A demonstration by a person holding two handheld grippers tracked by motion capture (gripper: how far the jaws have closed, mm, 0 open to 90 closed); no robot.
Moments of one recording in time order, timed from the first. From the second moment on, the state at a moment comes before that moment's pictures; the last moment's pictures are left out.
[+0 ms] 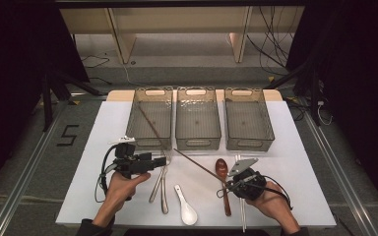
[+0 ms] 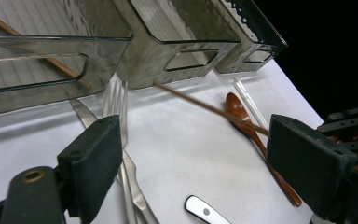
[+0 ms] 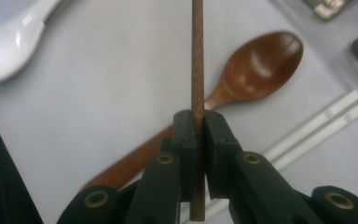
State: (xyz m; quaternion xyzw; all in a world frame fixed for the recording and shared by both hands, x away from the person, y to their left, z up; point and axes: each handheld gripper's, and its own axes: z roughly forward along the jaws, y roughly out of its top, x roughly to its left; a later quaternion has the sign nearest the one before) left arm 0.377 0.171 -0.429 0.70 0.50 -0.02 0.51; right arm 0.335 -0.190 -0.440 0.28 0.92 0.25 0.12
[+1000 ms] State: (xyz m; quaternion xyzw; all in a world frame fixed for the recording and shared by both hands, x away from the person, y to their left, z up) left arm 0.367 0.126 -0.437 0.67 0.51 -0.09 0.54; right arm 0.321 -0.154 -0.428 0.28 0.88 0.35 0.15
